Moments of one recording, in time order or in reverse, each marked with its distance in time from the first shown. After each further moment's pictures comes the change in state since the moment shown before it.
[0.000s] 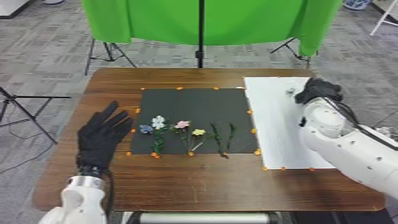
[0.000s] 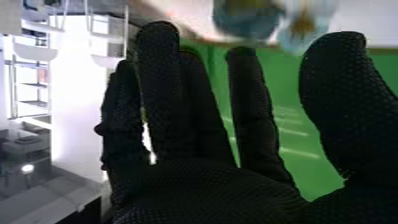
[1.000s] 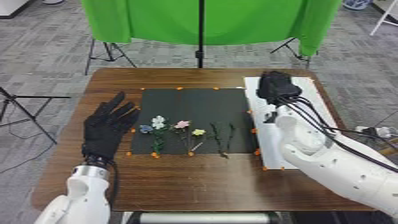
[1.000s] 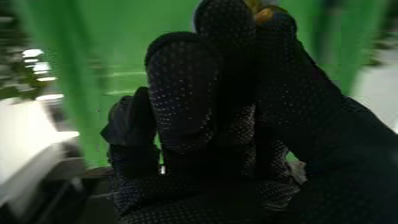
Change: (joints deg) left arm -4.3 1.3 2.0 0.9 -0.3 0.0 -0.9; right arm -2.3 -2.3 -2.9 -12.0 -9.6 15.4 -15.6
